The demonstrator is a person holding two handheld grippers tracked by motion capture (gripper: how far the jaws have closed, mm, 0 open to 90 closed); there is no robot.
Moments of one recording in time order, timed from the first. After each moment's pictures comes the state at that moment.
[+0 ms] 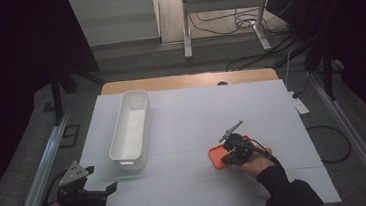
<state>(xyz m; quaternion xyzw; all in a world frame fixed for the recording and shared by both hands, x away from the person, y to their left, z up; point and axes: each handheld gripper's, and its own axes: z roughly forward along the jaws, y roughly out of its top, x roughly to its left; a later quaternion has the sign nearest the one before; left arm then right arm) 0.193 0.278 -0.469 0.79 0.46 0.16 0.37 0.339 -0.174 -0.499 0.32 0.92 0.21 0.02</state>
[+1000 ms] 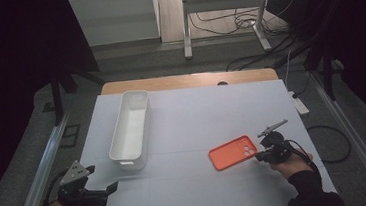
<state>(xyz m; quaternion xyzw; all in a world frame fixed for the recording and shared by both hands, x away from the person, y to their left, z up) 0.194 0.277 -0.469 0.79 0.46 0.16 0.37 0.327 -0.273 -0.484 0.42 0.88 0.21 0.06</state>
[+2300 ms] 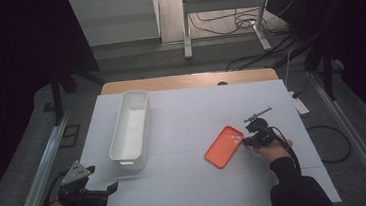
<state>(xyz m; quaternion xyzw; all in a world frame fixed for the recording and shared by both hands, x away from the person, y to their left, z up) 0.195 0.276 -0.470 0.79 0.46 0.16 0.37 0.383 -0.242 -0.500 0.46 0.86 0.23 0.08</state>
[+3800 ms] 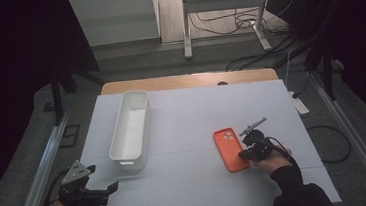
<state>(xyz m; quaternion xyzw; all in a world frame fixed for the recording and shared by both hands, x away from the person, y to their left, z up) 0.196 0.275 -0.469 0.79 0.46 0.16 0.37 0.346 -0.230 -0.498 0.40 0.89 0.22 0.05</state>
